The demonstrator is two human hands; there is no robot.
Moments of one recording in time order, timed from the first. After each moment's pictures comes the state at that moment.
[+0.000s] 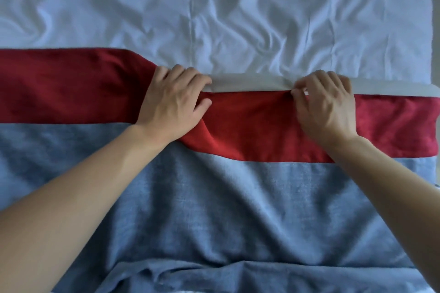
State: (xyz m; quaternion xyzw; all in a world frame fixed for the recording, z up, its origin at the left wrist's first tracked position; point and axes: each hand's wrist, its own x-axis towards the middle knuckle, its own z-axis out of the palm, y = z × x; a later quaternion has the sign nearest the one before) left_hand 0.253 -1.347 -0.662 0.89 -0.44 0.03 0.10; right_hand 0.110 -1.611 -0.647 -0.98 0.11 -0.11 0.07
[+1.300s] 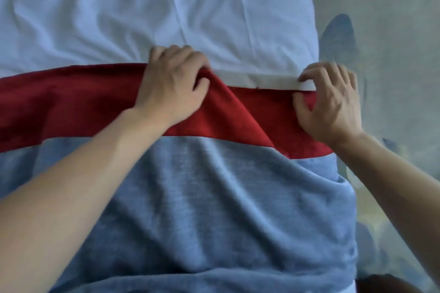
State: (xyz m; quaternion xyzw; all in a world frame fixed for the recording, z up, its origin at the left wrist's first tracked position) left_hand 0.199 -1.620 -0.646 0.88 -0.46 -0.02 0.14; right_hand -0.002 -1.848 -0.654 -0.97 0.18 -0.12 0.10
